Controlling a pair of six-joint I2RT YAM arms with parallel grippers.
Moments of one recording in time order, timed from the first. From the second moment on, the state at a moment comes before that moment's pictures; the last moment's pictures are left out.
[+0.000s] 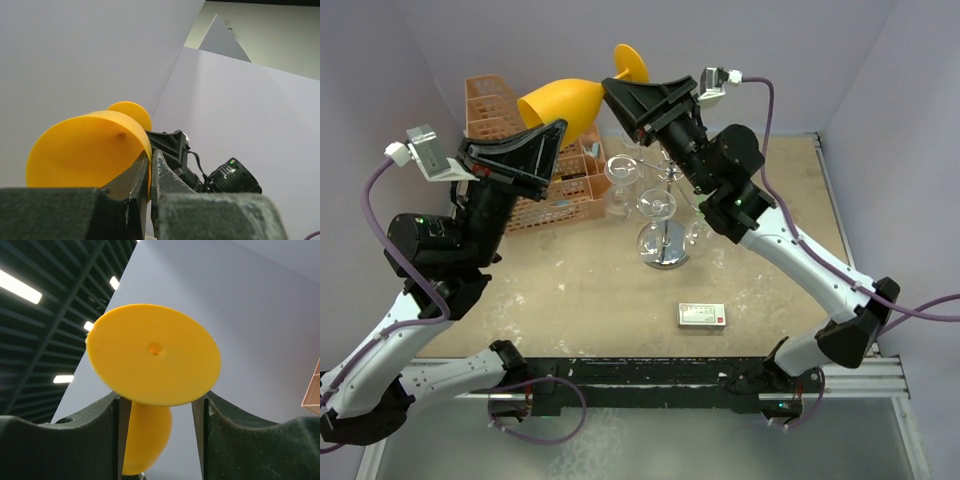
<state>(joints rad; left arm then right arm) -0.85 0.89 1.31 0.26 -0.23 -0.34 0.81 1.46 1.61 0.35 0.09 1.25</state>
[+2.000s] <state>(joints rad) -0.84 1.12 1.72 -0.13 -0.34 -0.64 0.81 1.58 1.57 0.85 -0.18 0.00</state>
